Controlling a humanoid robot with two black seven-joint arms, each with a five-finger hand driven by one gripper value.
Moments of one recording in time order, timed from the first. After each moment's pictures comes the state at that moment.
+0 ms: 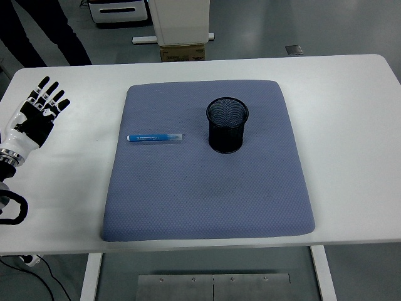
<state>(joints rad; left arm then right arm) -0.69 0.56 -0.34 -0.69 -0.21 -0.40 -0.56 -0.02 0.00 0.52 0.25 0.29 0.07 0.01</state>
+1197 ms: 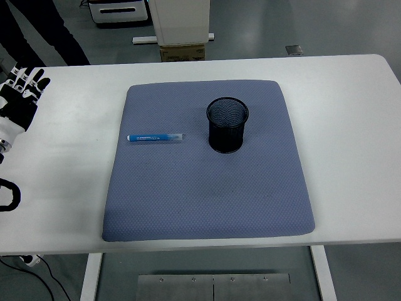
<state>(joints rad) -0.69 0.58 -0.48 -0.69 -0.17 -0.40 -0.56 -0.02 0.00 0.52 0.25 0.29 0.07 0.01</state>
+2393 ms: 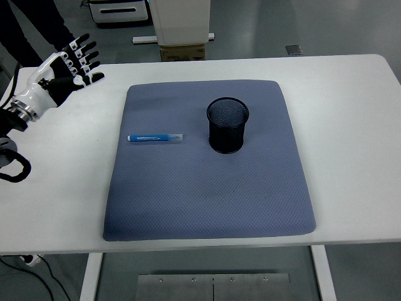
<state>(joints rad) -1.00 0.56 -0.14 -0.70 0.08 -0.40 -0.55 -0.02 0.00 0.52 0.25 0.29 0.07 0.01</state>
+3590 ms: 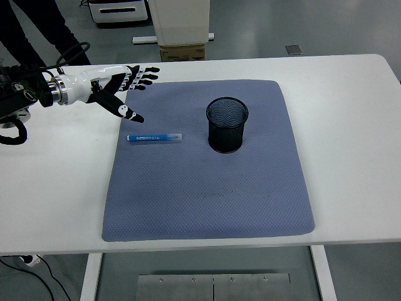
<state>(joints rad) -1.36 0.48 0.44 -0.72 0.40 -0.41 -0.55 -0.02 0.00 0.52 0.25 0.29 0.07 0.01</state>
